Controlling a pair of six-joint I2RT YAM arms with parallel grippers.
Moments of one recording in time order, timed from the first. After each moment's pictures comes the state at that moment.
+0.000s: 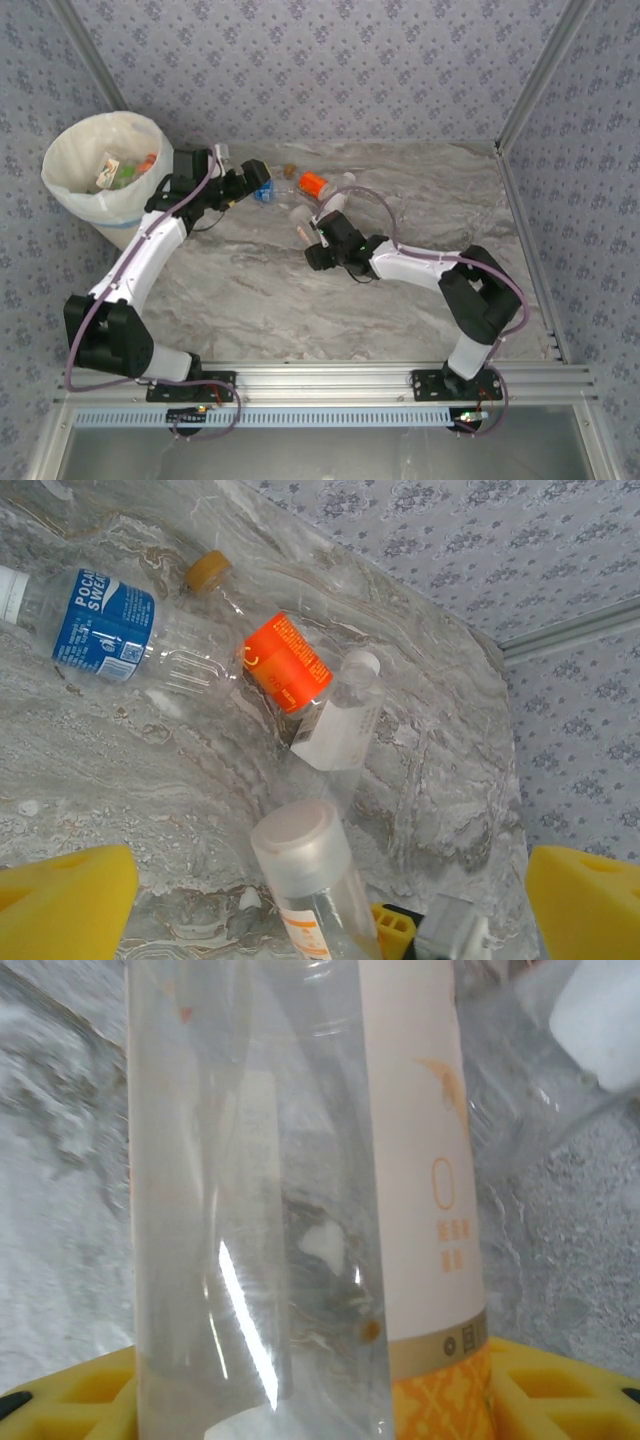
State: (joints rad) left arm -0.23 1.41 1.23 -0.42 0.39 -0.69; right arm 0.80 1.70 1.04 -0.14 0.09 0.23
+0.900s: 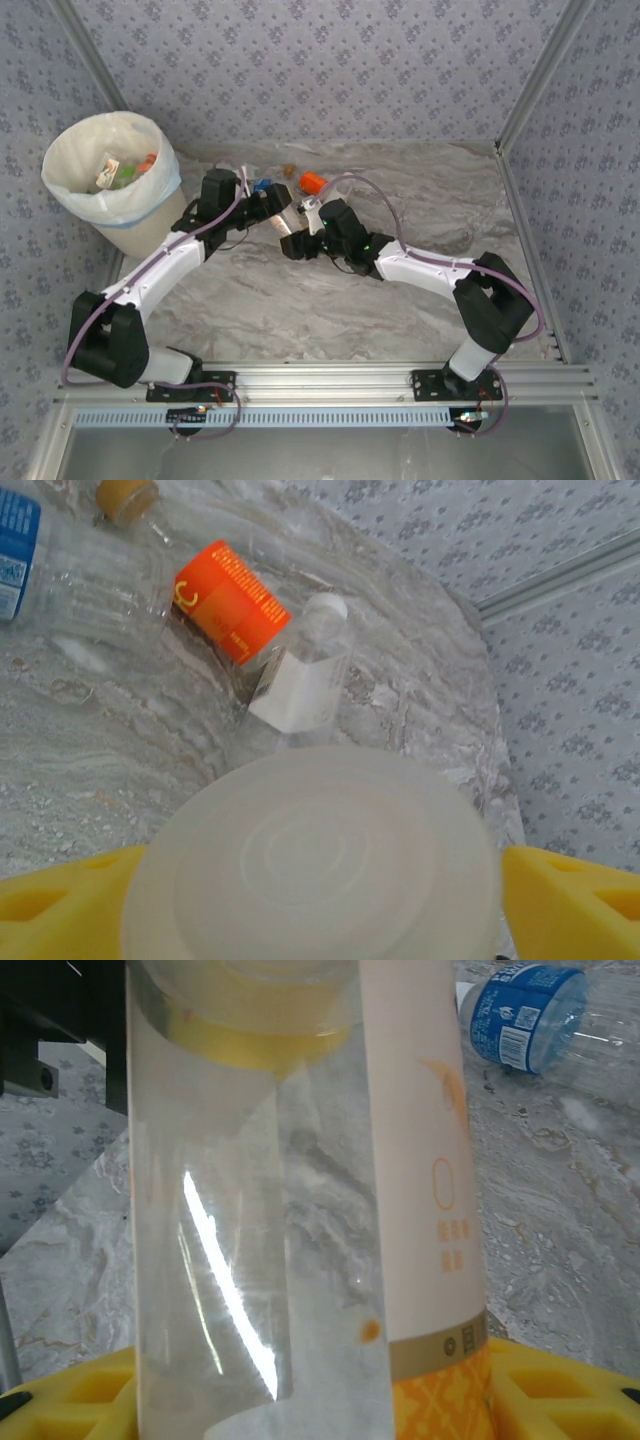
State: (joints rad) left arm -0.38 1.37 1.00 -0.14 0.33 -0.76; right arm 0.82 1.64 1.05 0.11 -0.21 0.35
